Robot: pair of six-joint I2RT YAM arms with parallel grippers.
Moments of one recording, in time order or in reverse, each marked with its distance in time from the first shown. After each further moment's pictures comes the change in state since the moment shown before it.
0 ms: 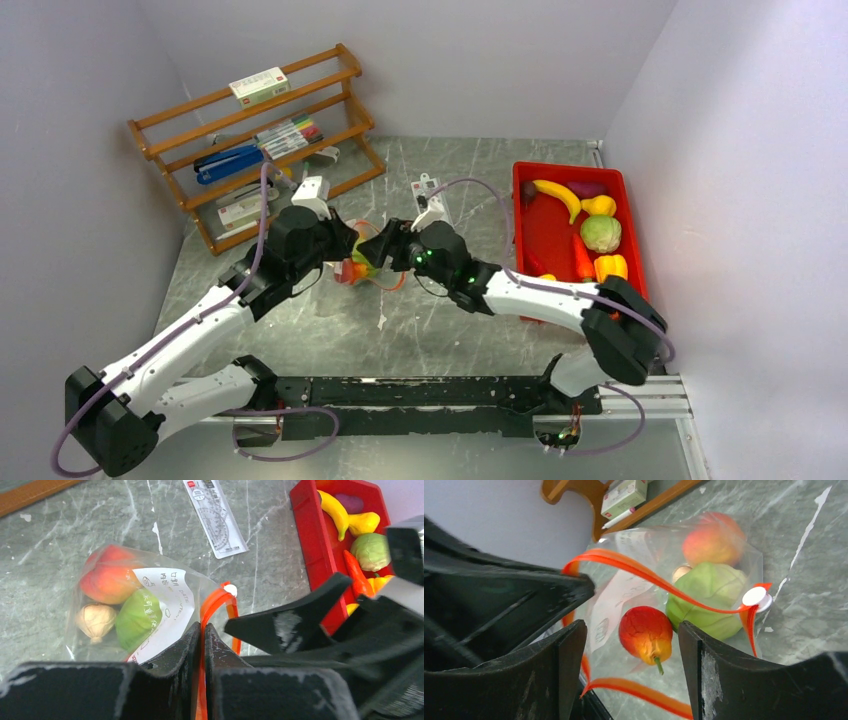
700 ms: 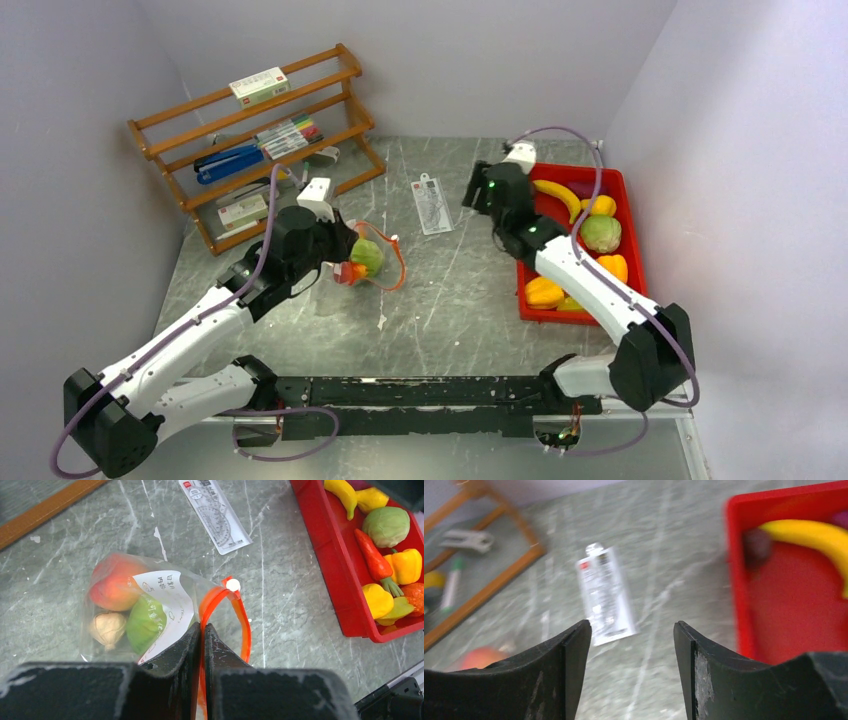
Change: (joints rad) left arm 0.000 -0.009 0.000 0.000 0.029 0.146; right arm -0.380 -0.189 0.202 -0.563 0.335 -0.373
